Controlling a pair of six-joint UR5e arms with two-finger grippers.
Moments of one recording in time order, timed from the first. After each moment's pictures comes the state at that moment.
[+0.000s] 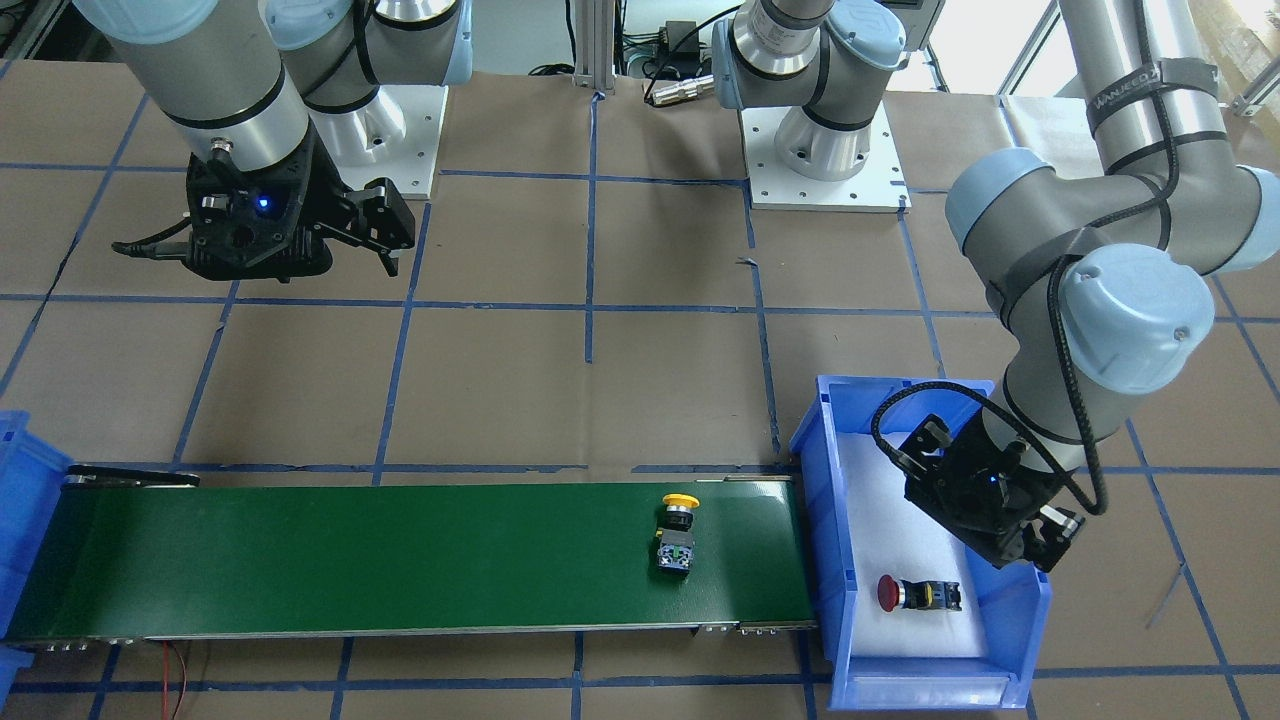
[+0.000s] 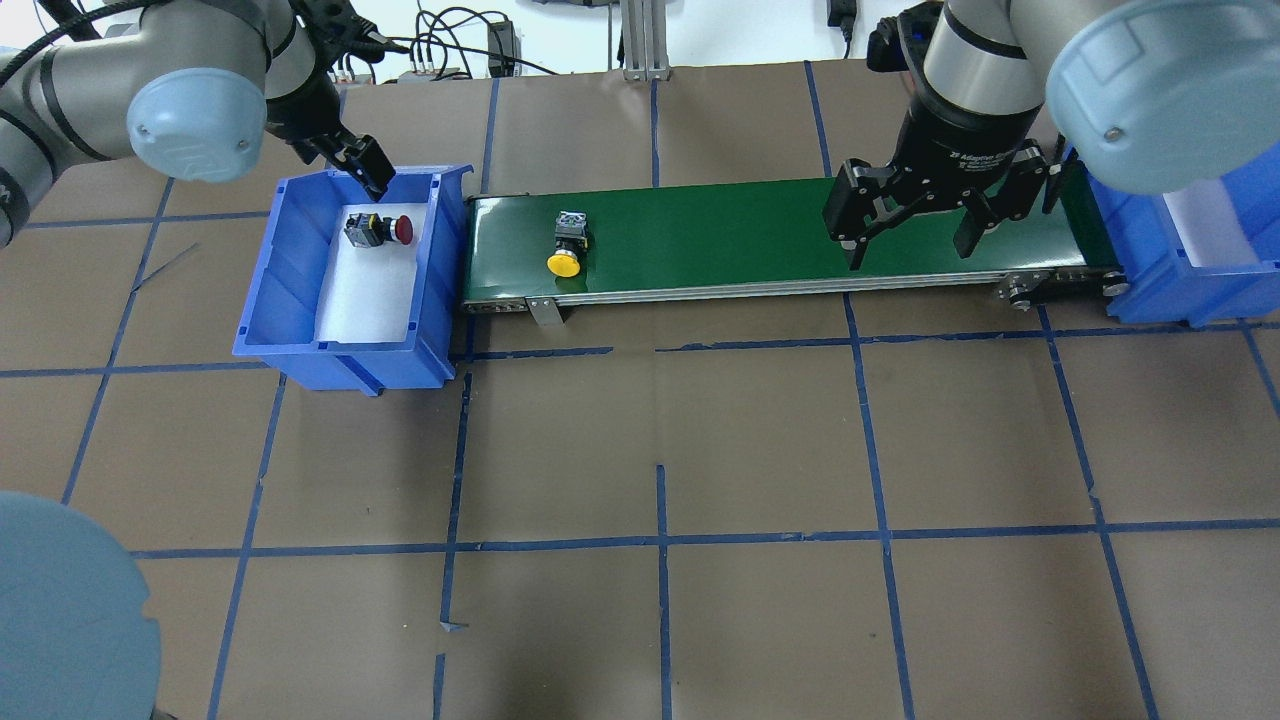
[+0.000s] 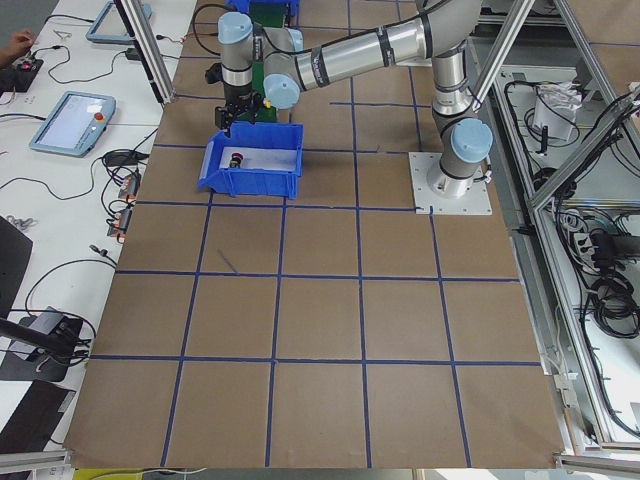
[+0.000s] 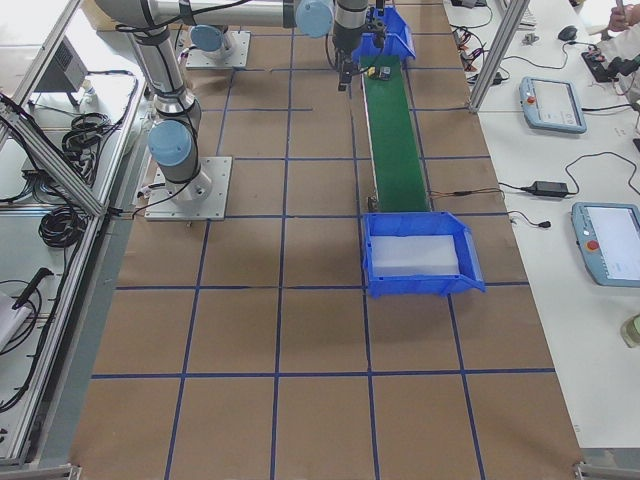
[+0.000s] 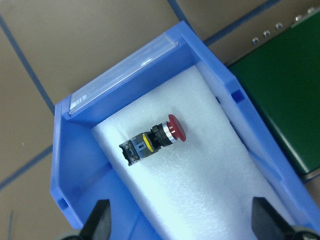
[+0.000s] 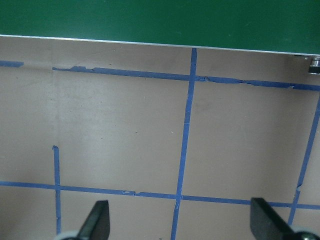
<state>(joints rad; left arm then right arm) -1.44 -1.99 -1.48 -1.12 1.64 1.09 1.62 -1.52 1.57 -1.54 -1.56 -0.04</state>
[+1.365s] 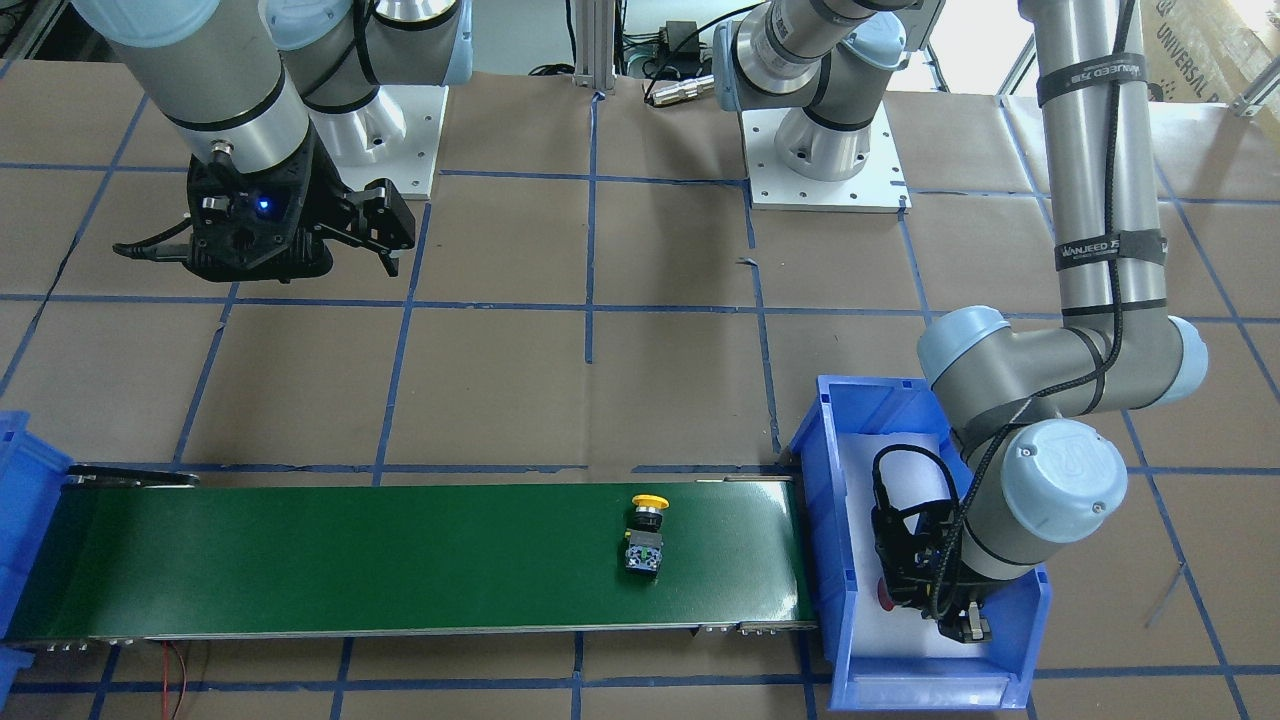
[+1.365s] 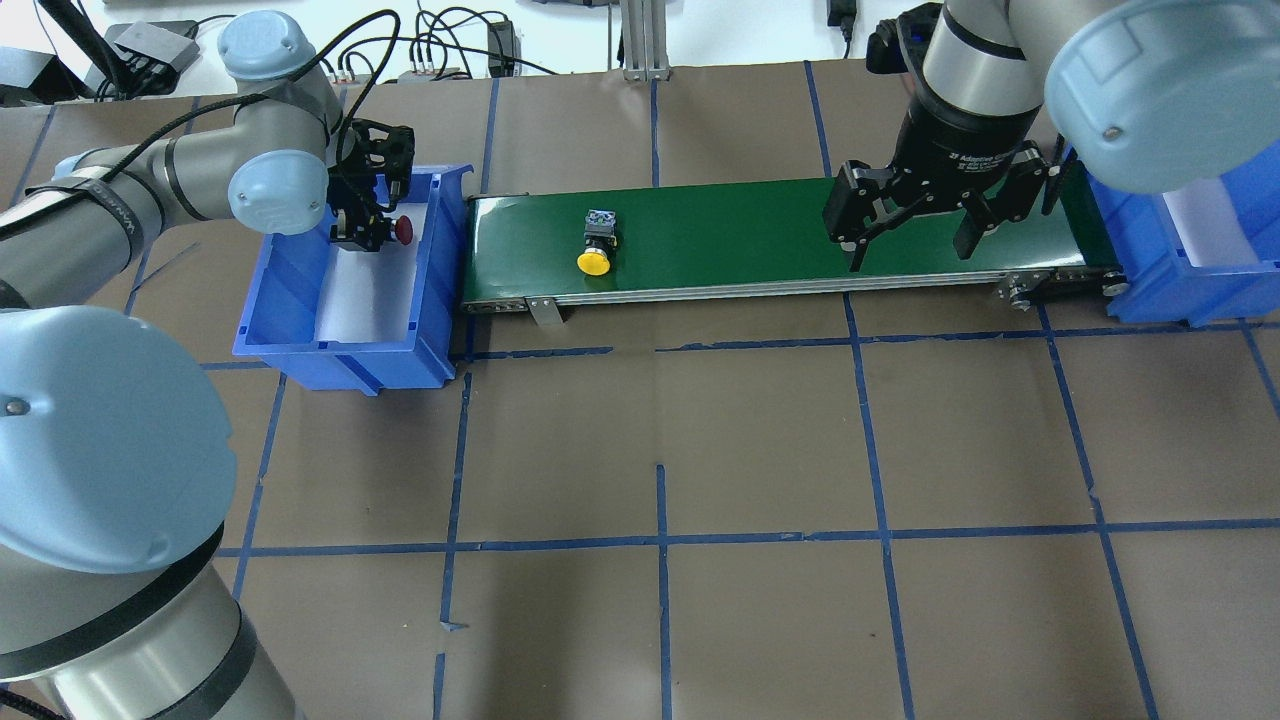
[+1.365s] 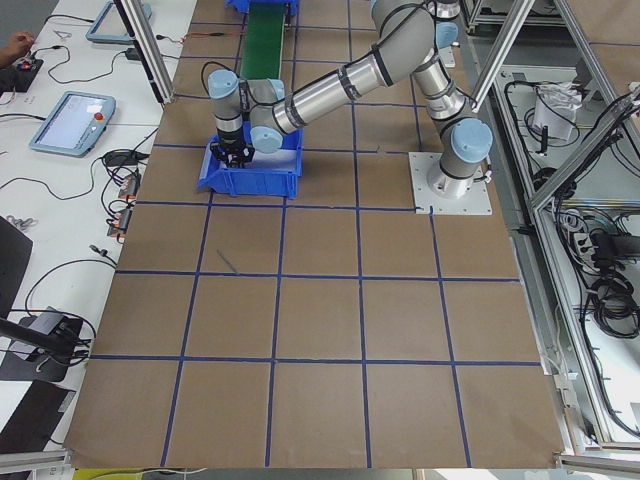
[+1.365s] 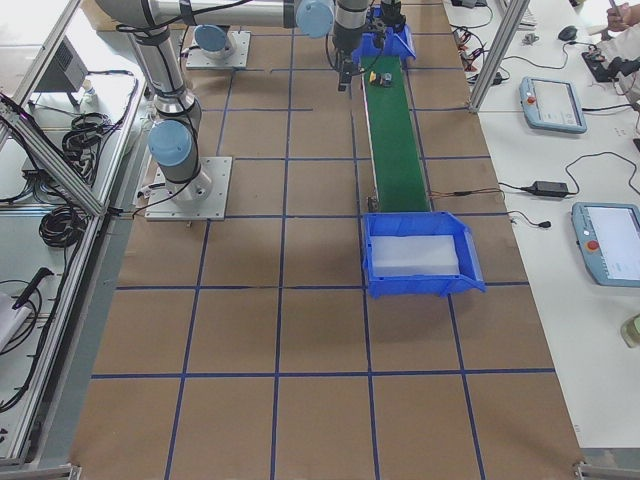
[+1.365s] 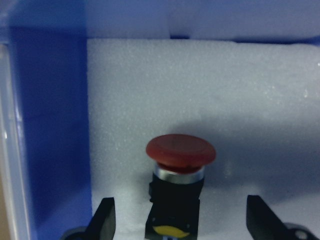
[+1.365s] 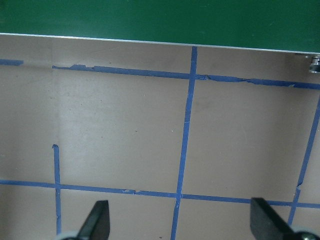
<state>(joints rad) -1.43 -2.19 -1.47 -0.97 1.66 1.67 1.62 -1.51 1.57 -1.54 -1.56 -0.04</state>
